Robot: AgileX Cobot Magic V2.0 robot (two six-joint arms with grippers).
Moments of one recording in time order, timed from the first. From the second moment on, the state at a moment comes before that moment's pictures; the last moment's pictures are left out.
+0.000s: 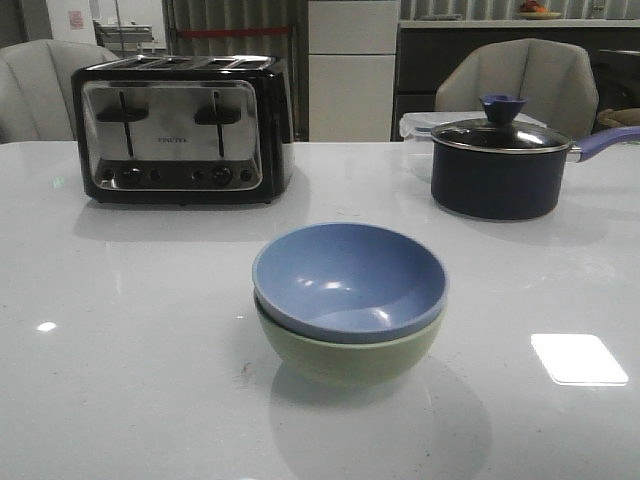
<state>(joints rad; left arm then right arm) -0.10 0.02 -0.09 -0.01 0.21 0.02 0.49 0.65 -0.65 0.19 0.76 -0.22</state>
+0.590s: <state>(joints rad) -0.05 0.00 0.00 0.03 0.09 -0.06 0.49 0.65 -0.65 0.19 0.76 -0.22</state>
